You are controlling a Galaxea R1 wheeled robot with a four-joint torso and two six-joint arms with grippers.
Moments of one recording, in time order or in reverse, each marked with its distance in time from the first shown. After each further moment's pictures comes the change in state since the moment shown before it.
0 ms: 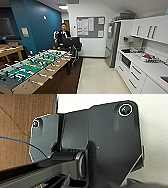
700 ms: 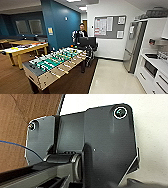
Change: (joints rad) left arm 0.001 0.000 -0.001 0.000 0.002 0.000; right arm -0.003 0.017 -0.042 0.000 0.024 0.001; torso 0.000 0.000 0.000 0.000
